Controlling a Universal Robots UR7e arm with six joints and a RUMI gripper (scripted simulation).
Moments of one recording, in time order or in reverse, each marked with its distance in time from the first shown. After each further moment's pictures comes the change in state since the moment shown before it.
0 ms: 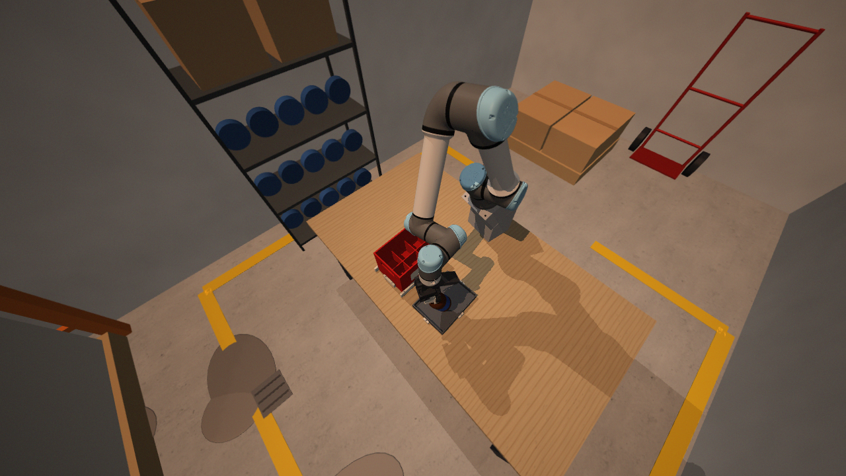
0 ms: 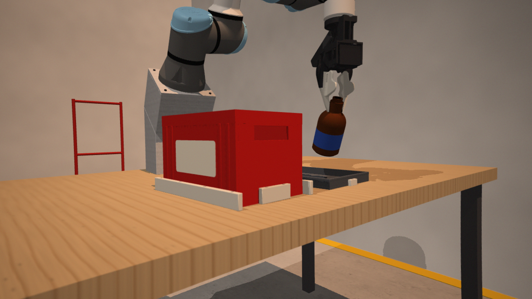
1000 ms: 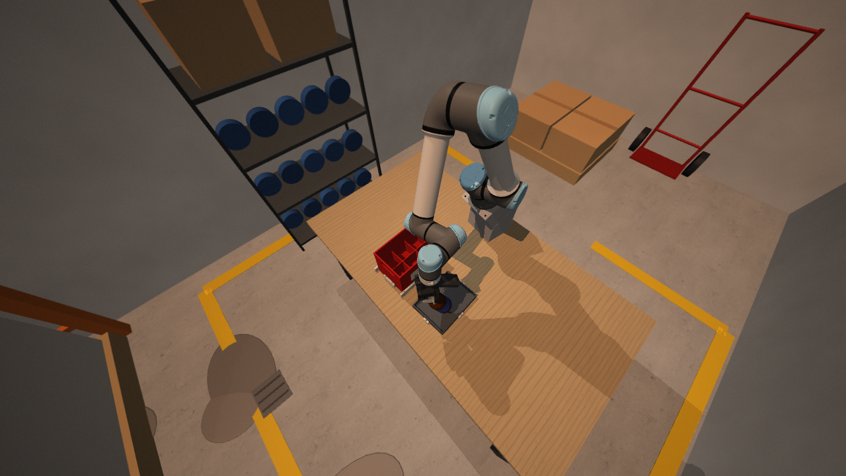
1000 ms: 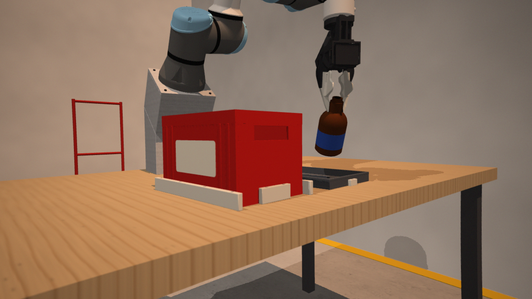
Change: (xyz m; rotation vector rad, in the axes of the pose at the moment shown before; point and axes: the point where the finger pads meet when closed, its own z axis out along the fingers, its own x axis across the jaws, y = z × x) arm 0.001 0.000 0.000 0.000 0.001 0.144
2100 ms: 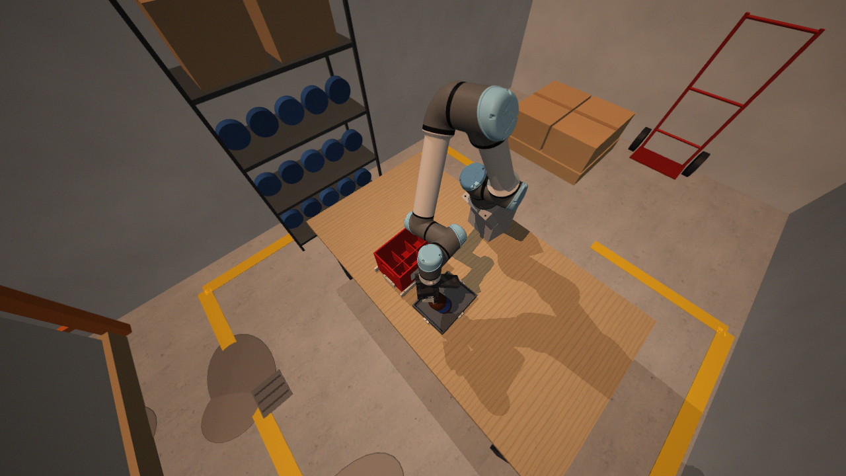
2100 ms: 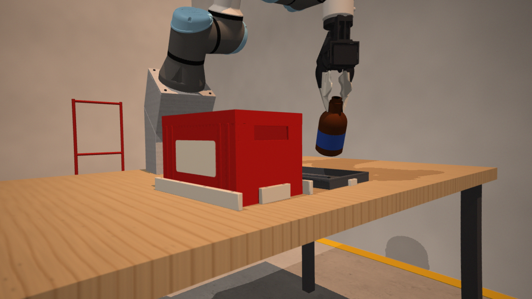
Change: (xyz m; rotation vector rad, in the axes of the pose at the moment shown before) arm -0.001 0.000 0.000 0.000 -0.001 0.055
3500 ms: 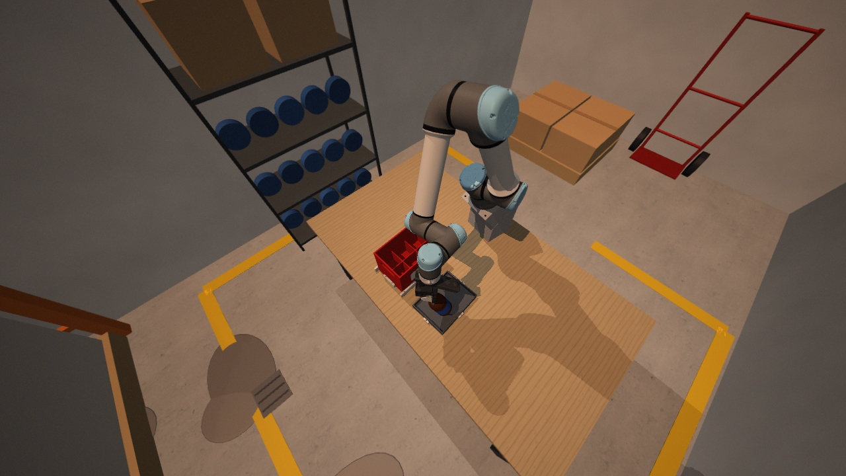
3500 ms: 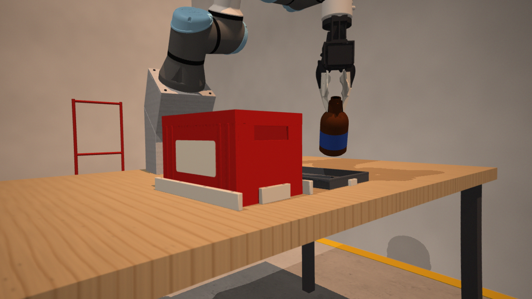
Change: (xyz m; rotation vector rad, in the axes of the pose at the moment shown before) arm 0.001 0.000 0.000 0.000 0.001 0.207
